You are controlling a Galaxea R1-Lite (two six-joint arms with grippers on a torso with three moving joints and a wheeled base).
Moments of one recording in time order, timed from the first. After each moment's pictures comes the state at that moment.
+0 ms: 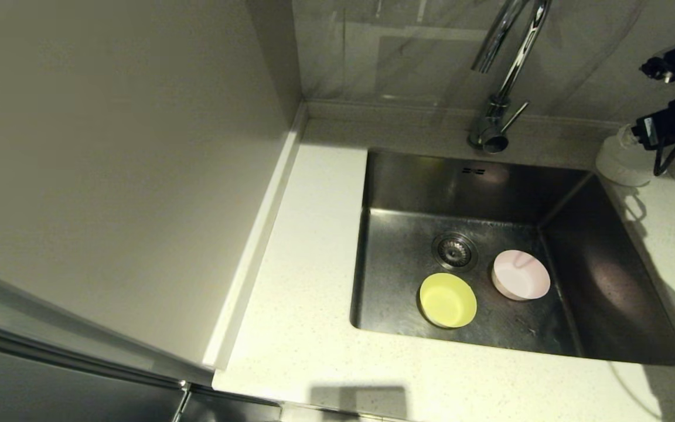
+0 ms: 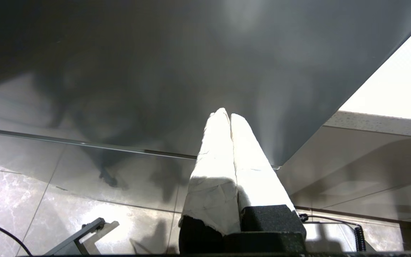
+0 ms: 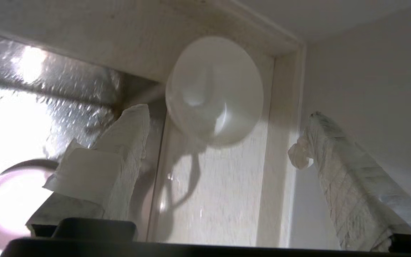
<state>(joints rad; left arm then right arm) 0.00 0.00 0.00 0.00 0.02 -0.02 -0.24 1.97 -1.99 0.26 -0.21 -0.44</state>
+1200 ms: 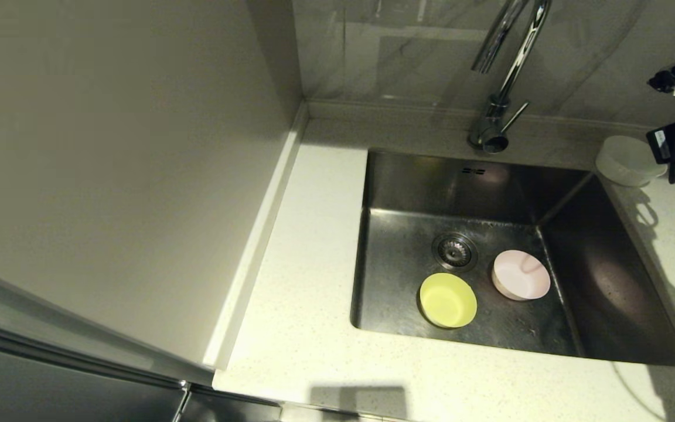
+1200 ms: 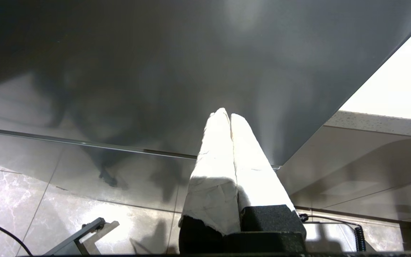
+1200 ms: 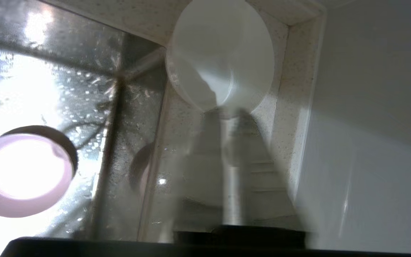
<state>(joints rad) 0.00 0.00 0.00 0.00 0.02 -0.02 -0.29 1.96 -1.99 0.38 -0.17 -0.46</state>
